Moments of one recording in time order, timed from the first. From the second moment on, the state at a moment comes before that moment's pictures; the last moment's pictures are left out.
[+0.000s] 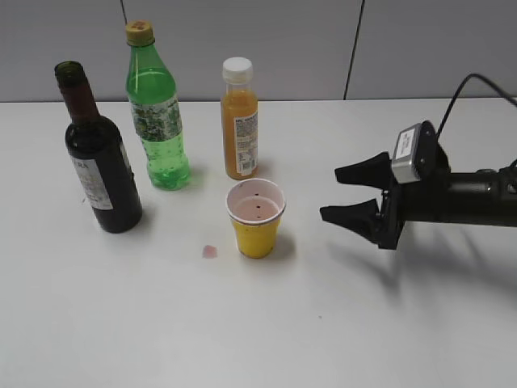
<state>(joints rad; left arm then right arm) -0.03 -0.01 -0.50 0.01 1.05 0.09 0.05 2.10 -0.81 -1.30 -1.11 0.33</state>
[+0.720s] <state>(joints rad) -0.03 -0.01 -0.50 0.01 1.05 0.09 -0.03 1.66 -0.96 -0.66 -0.11 0.35</state>
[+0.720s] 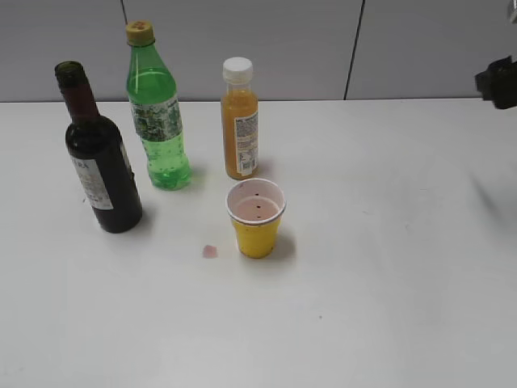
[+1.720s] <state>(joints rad) -0.03 -0.01 -0.50 0.01 1.05 0.09 -0.03 1.58 -1.53 -0.10 1.19 0.01</state>
